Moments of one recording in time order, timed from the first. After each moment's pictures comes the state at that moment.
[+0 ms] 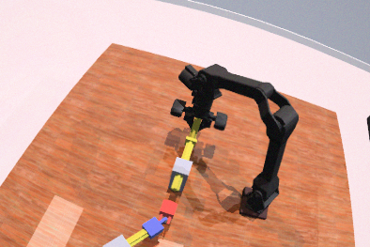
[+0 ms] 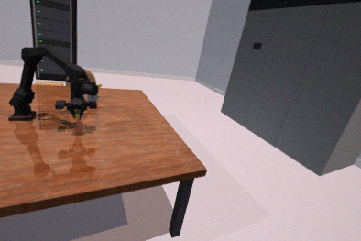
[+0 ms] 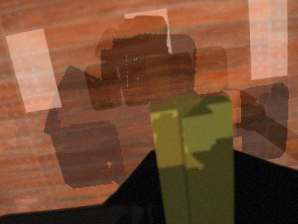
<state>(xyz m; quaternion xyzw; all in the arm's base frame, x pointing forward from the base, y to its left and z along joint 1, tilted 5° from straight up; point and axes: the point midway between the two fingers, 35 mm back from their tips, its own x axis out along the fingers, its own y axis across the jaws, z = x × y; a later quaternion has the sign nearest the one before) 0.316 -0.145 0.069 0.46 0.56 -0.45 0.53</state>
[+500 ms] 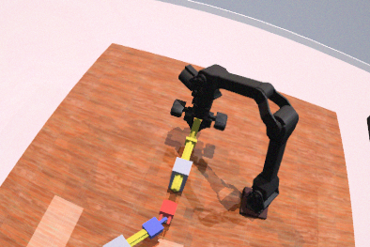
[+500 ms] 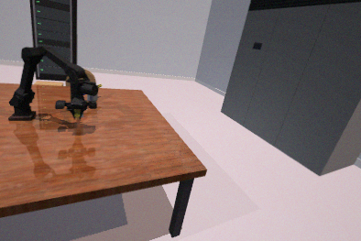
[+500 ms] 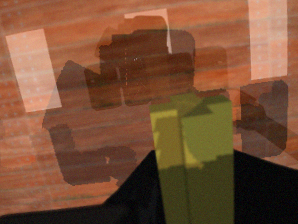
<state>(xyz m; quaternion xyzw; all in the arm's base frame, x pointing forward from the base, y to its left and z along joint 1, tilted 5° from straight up) 0.316 -0.144 0.070 0.46 0.56 -0.45 0.53</state>
